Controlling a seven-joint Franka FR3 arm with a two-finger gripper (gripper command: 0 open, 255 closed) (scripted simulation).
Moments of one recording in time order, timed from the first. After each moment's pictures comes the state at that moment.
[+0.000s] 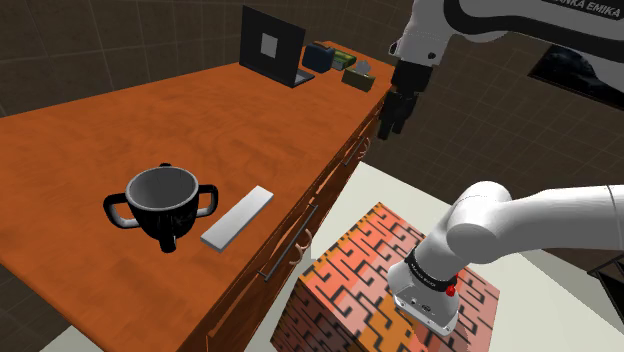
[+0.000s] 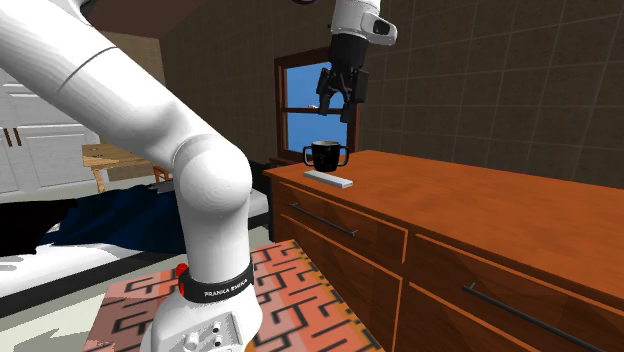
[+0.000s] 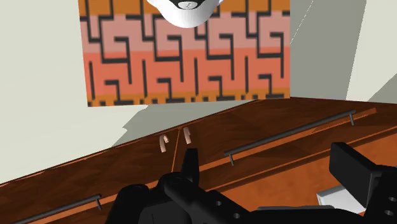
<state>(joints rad) 0.02 -0.78 0.00 -2.40 0.12 1.45 -0.01</state>
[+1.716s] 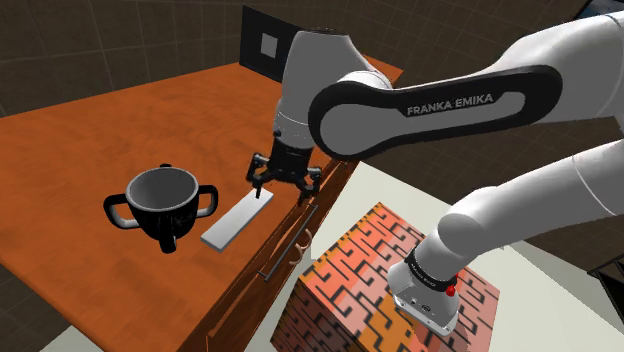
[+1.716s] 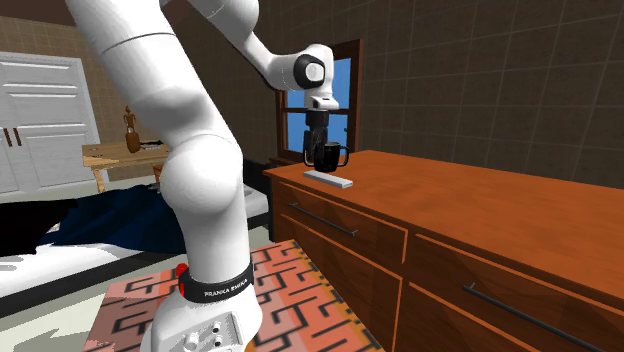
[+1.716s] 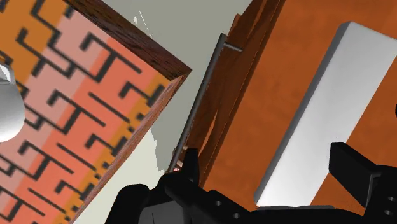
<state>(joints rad) -0.21 -0.40 0.82 -2.40 0.40 2.09 1.23</state>
